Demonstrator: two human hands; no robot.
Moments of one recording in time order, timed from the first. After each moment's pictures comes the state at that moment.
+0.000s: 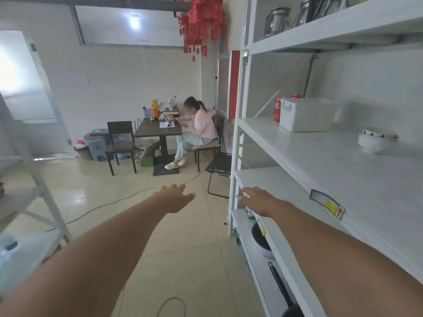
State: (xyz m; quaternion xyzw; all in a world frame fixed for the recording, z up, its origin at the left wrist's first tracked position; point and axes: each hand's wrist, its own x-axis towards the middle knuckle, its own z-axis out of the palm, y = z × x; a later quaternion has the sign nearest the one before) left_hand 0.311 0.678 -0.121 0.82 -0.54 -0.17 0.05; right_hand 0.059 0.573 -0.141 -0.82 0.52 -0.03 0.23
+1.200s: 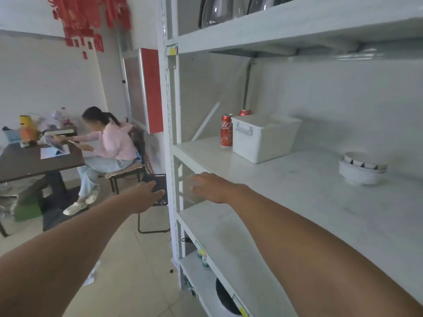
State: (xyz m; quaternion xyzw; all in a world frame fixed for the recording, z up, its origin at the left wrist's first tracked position) left_hand 0.385 0.217 -0.089 0.71 -0.68 -0.17 0.05; right_hand 0.154 0.222 -0.064 -0.80 0.56 -0.07 0.20
